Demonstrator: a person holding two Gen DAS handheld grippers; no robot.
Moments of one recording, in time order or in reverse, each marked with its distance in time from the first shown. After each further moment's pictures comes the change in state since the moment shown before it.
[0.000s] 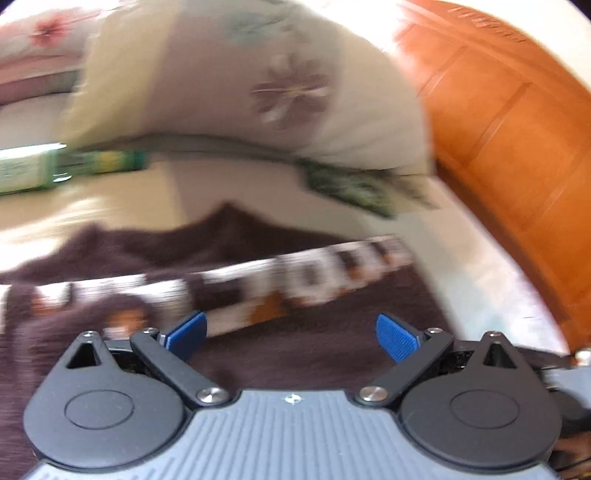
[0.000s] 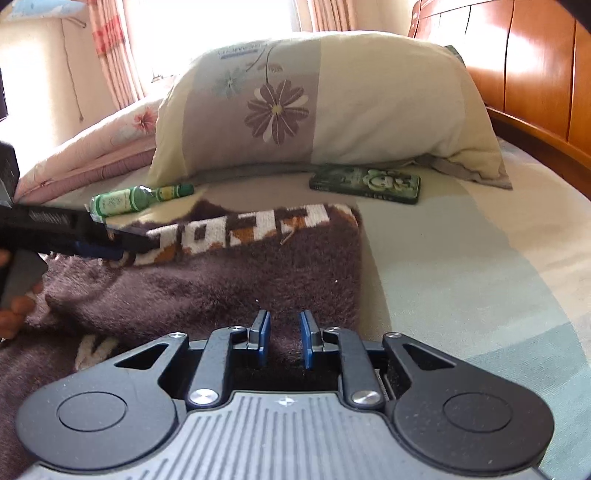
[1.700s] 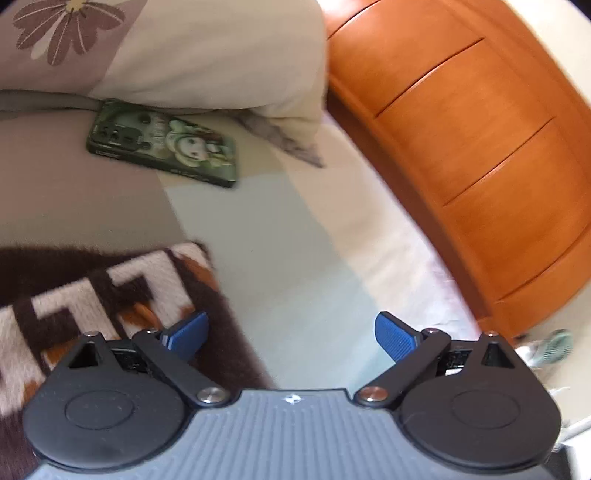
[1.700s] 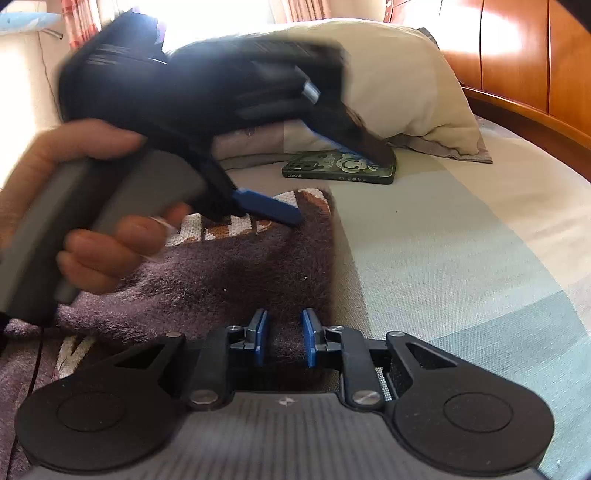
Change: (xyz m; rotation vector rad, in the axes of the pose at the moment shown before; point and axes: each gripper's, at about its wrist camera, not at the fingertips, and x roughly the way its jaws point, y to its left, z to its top) left arm 0.143 -0.106 0.049 -0.026 0.218 -0.255; right arm -0.002 -0.015 -0.010 0.063 0.006 -0.038
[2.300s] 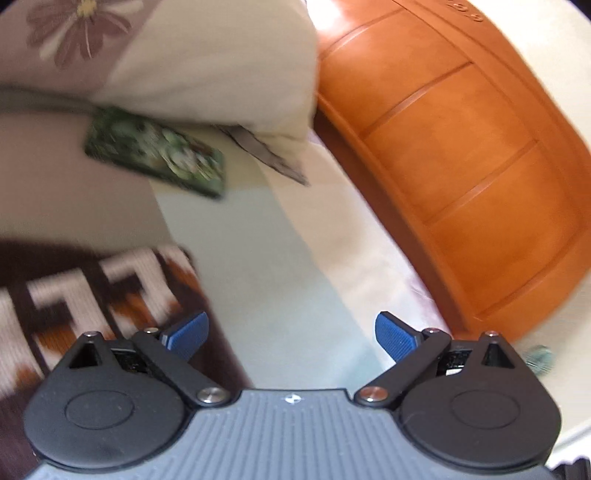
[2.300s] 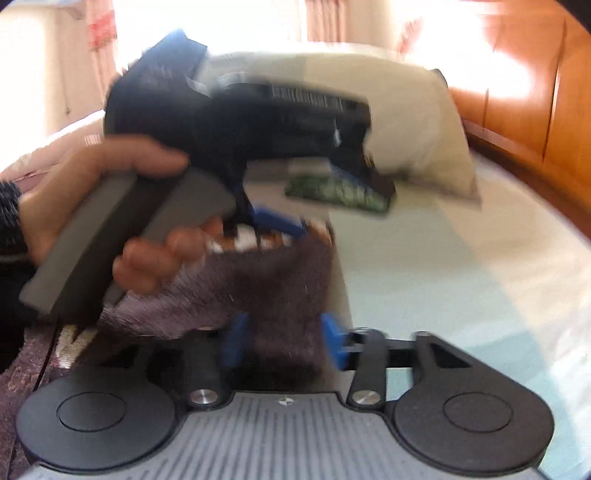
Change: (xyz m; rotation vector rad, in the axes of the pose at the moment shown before) left arm -0.017 0.000 -0.017 -0.040 -0.040 -0.108; right arm -0.032 0.026 0.007 -0.137 -0.067 -0.062
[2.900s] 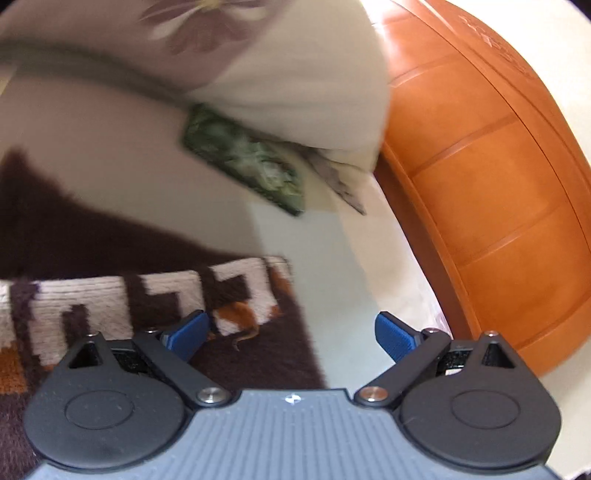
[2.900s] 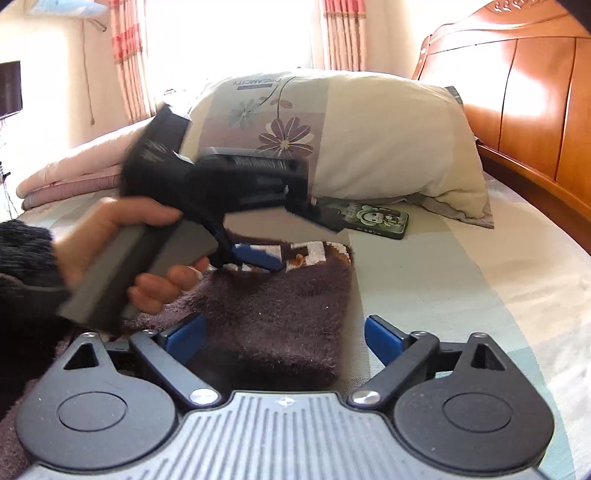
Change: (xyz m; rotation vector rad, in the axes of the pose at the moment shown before) left arm -0.022 0.063 -0.002 -0.169 -0.103 0.068; right arm -0.020 -0.001 0.007 -0.006 -0.029 0.061
